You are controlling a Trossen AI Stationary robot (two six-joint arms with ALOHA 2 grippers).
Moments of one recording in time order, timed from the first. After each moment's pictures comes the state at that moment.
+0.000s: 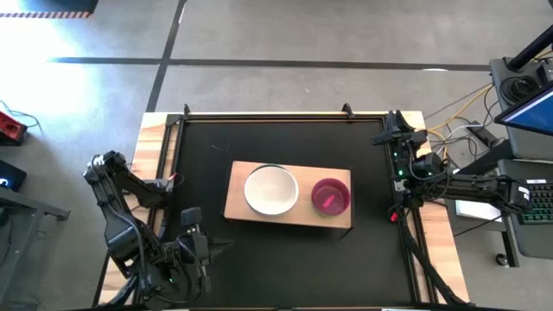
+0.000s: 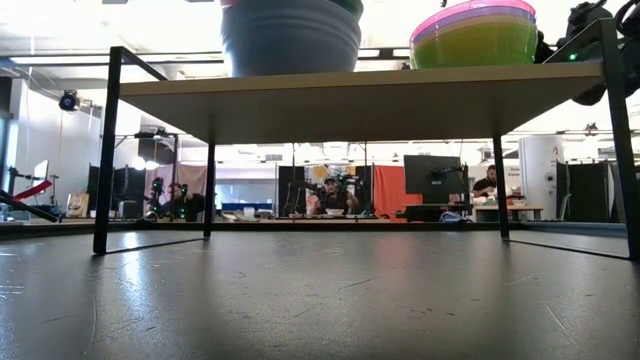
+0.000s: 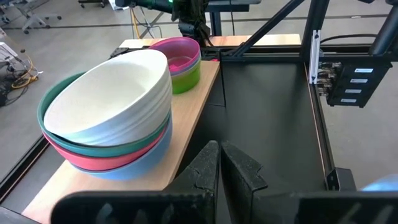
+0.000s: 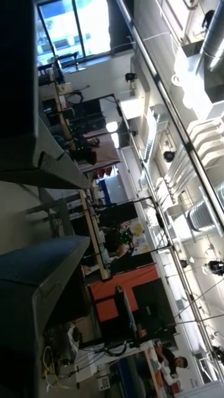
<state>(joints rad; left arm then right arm) -0.93 1.56 1.67 -1.06 -0.99 -0.77 -0.39 0.65 0.03 1.27 0.87 -0.25</state>
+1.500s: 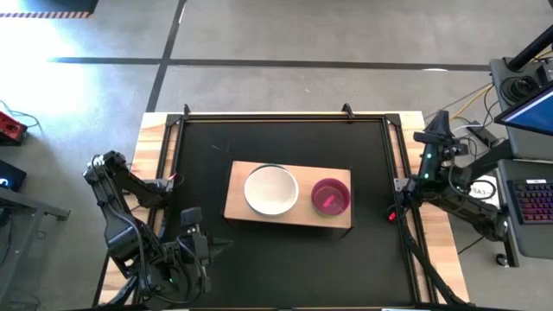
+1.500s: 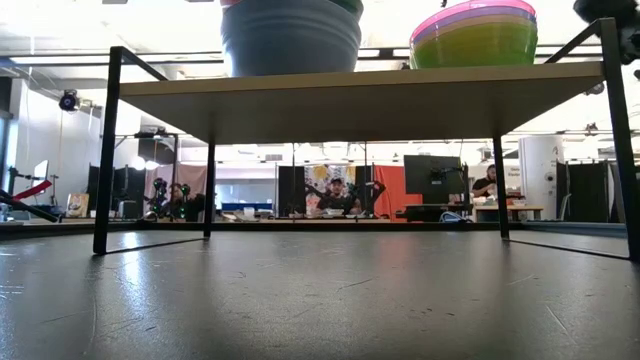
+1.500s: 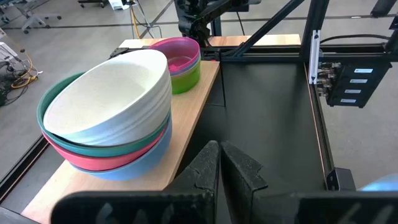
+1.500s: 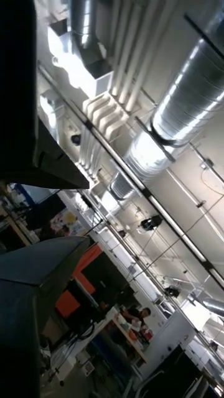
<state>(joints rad) -0.93 1.56 1.67 -1.06 -0.99 -0.77 -0.55 0.07 0.03 1.15 0.86 -0.24</state>
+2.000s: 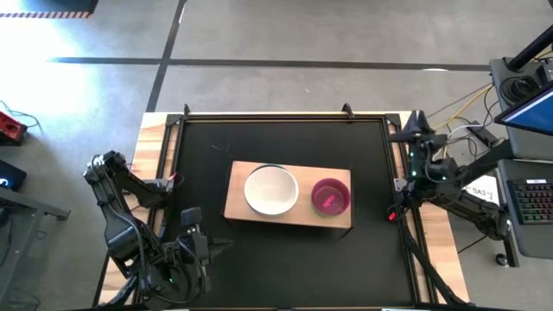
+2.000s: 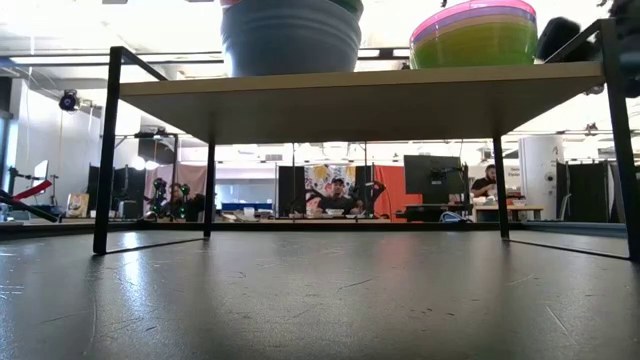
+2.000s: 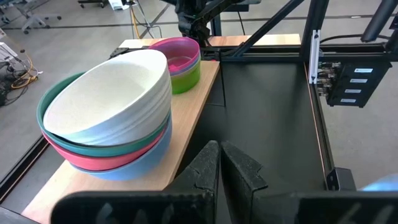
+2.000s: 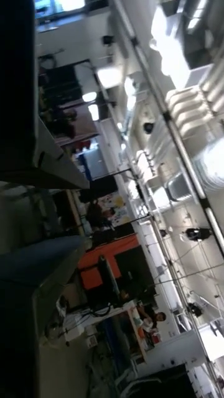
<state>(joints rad) -0.93 1.56 1.67 -1.06 -0.99 -0.77 -0.55 0.12 0.03 0.82 0.86 -0.24</state>
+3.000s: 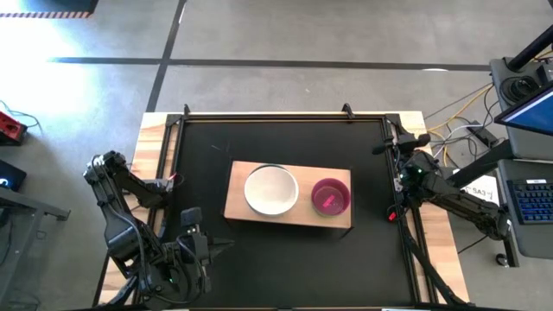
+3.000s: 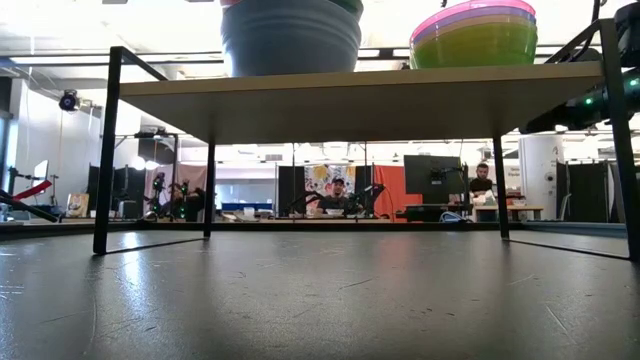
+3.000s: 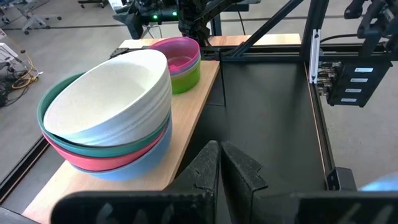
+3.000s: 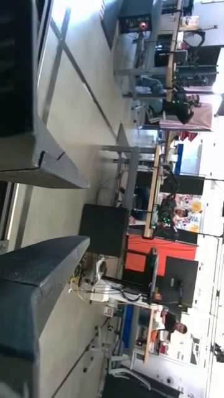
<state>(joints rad) -0.93 1.56 1.67 -1.06 -0.99 -0.77 -0.55 0.13 0.01 0.23 0.86 -0.24</state>
